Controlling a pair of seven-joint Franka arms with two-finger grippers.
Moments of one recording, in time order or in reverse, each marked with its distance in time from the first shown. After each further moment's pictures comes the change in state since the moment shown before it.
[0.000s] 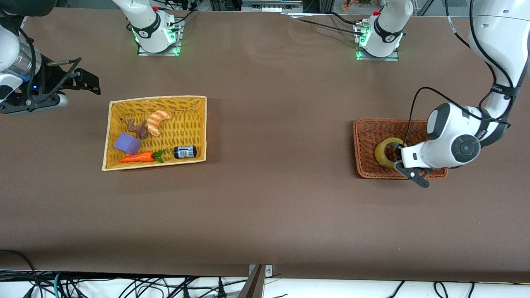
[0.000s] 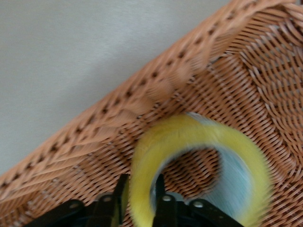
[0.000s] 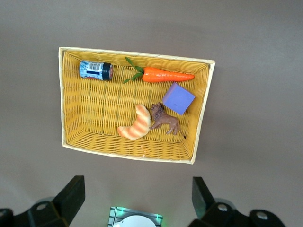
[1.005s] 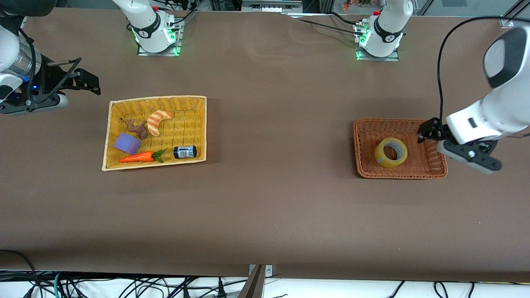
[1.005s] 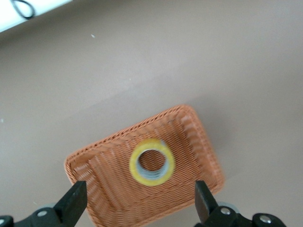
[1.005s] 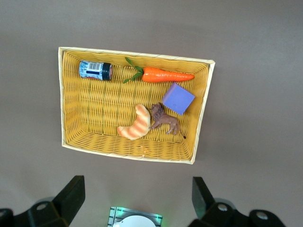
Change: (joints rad) left arm -0.145 -0.335 0.085 0.337 -0.270 -0.394 -0.183; right arm 0.000 0.000 0.000 -0.001 -0.002 0.001 -0.001
